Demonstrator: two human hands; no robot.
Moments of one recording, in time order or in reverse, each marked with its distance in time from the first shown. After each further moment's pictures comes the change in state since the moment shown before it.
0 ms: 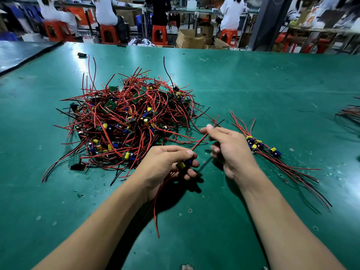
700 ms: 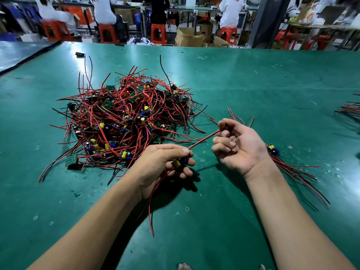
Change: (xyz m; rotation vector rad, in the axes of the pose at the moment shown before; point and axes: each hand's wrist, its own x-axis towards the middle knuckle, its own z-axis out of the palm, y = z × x) left_hand -0.002 0.004 -0.002 0.016 -0.002 -0.014; right_hand 0.004 -0.024 -0.022 0.730 -0.180 0.429
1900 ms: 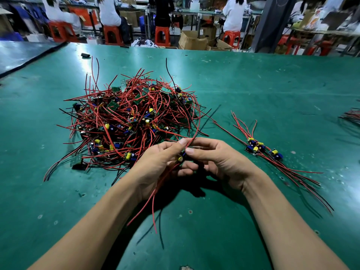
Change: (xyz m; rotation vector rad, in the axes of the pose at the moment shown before) left_hand -0.003 0.007 0.001 -0.189 -0.033 0.001; right_hand 0.002 0.037 -0.004 -0.816 -0.334 -0.028
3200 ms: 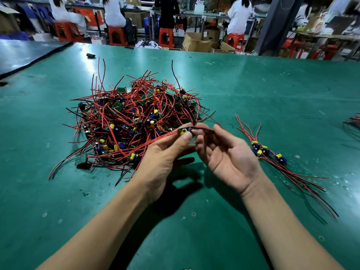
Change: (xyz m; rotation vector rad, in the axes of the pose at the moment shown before) left_hand 0.000 -0.005 0.007 -0.030 0.026 0.265; right_hand -0.001 -0.023 0.015 0.753 0.069 -0.040
